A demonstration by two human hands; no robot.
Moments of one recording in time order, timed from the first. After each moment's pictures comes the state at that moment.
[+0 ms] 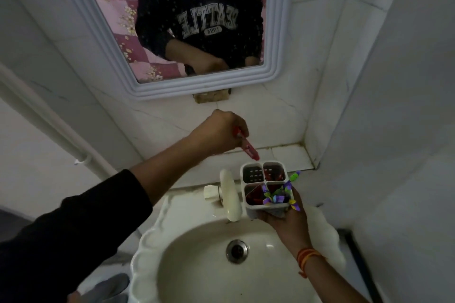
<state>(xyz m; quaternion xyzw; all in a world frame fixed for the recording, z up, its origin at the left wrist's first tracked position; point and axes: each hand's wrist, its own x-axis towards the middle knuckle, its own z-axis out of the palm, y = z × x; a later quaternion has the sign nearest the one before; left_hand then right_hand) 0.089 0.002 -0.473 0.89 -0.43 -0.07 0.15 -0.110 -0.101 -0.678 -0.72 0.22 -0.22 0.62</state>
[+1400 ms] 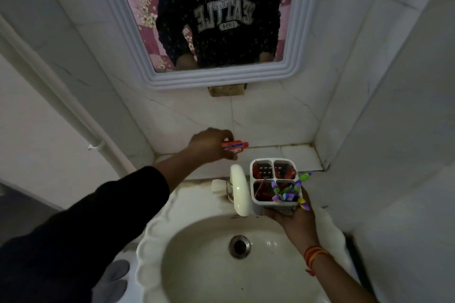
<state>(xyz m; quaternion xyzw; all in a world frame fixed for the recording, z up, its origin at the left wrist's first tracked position) 0.126 0.044 -0.549 0.94 -0.32 -0.13 0.05 -0.107 -0.105 -0.683 -0.73 0.23 -0.20 0.61</state>
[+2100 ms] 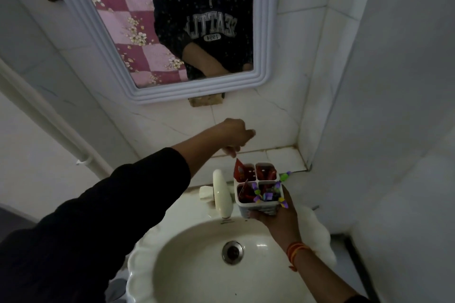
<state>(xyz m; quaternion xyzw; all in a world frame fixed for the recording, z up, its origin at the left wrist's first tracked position) 0.084 -0.056 -0.486 0.91 -0.22 -0.30 0.15 -0.110 -0.108 -0.685 -0.71 0.23 -0.20 0.64</state>
